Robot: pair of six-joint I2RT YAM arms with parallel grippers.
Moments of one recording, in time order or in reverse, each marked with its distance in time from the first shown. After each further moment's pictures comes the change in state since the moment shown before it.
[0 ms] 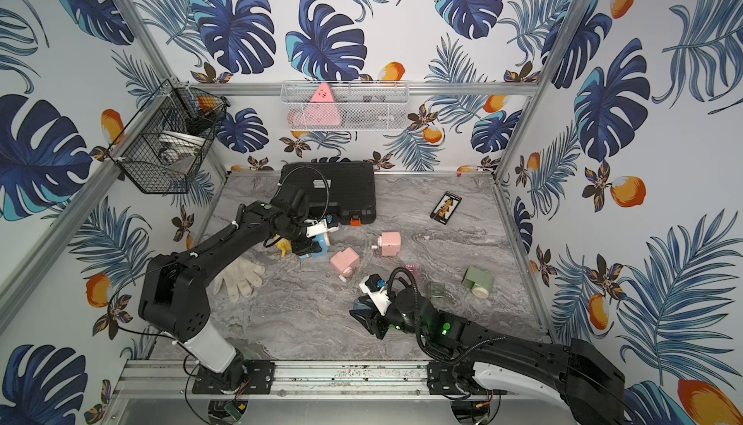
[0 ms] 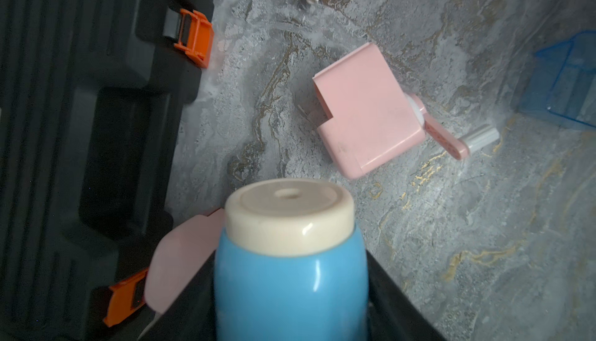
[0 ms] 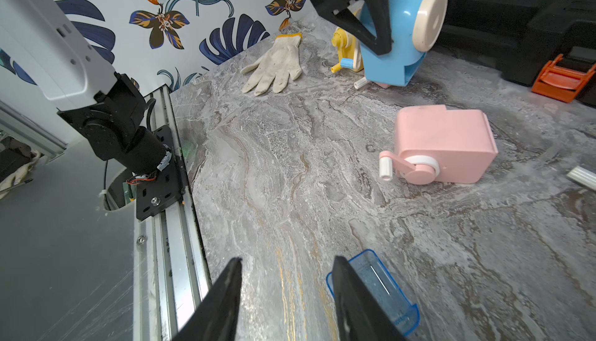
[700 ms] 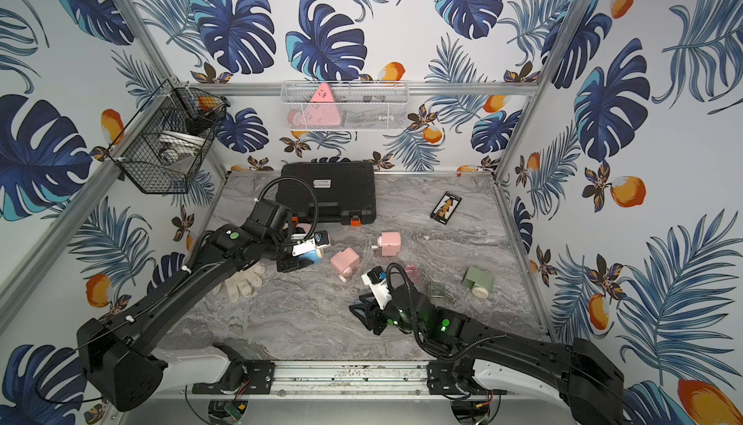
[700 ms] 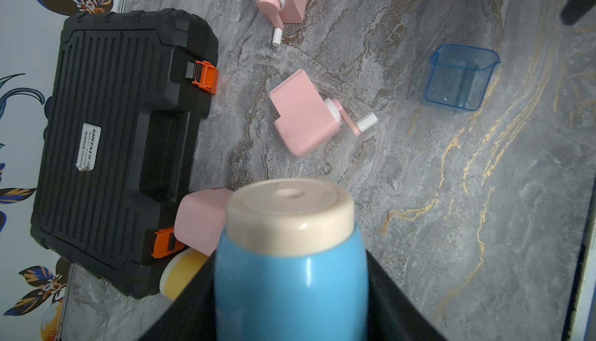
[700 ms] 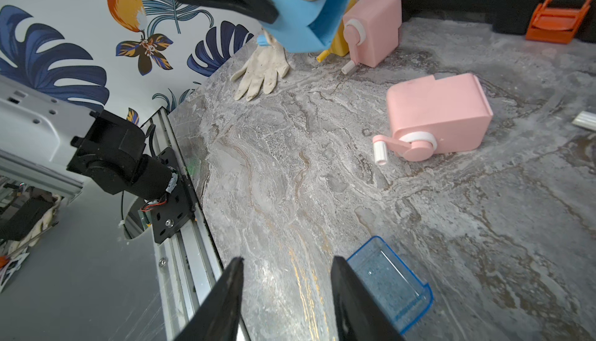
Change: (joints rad) left arm -0.123 -0.388 -0.165 -0.088 -0.071 -0.019; right arm 0.000 0.016 0.081 -0.121 0.036 0.202
